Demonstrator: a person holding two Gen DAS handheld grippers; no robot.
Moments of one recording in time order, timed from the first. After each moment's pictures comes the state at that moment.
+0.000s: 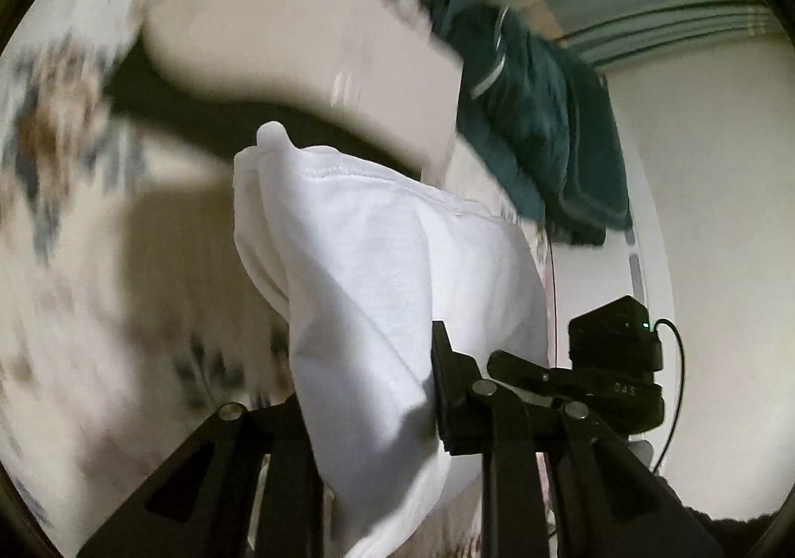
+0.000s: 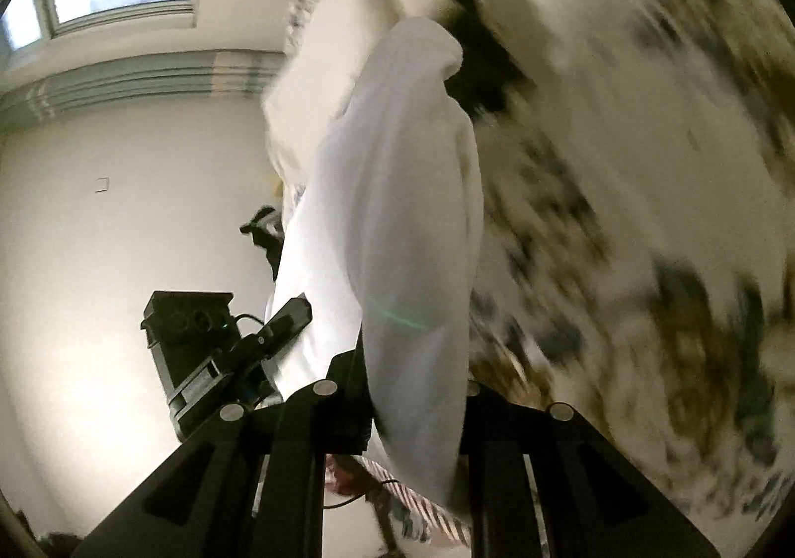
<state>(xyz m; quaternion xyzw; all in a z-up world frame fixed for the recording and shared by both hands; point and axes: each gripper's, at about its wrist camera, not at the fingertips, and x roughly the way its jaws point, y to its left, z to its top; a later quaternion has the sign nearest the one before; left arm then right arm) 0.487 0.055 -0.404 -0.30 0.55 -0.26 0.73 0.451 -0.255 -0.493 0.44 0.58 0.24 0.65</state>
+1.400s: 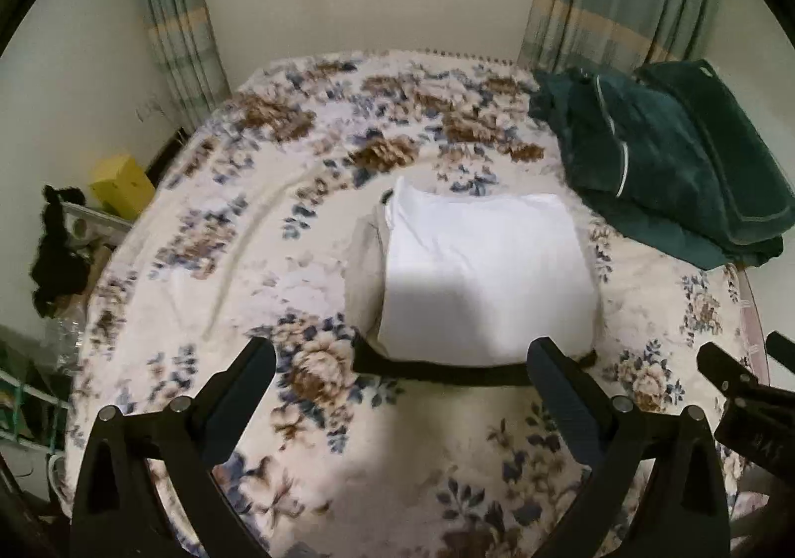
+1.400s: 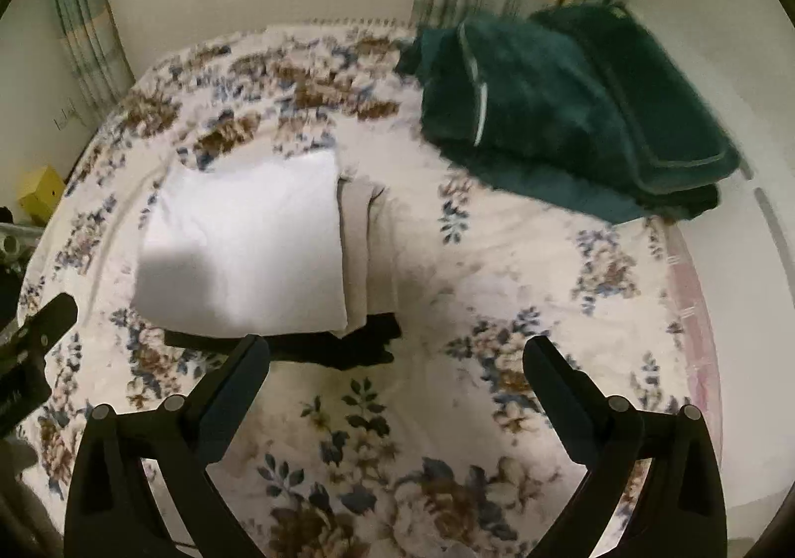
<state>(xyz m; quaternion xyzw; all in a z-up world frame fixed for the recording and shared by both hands) 0.508 0.094 -0.254 0.00 0.46 -0.02 0.89 0.482 -0.138 -0.249 -0.01 0.50 -0.12 0.86</state>
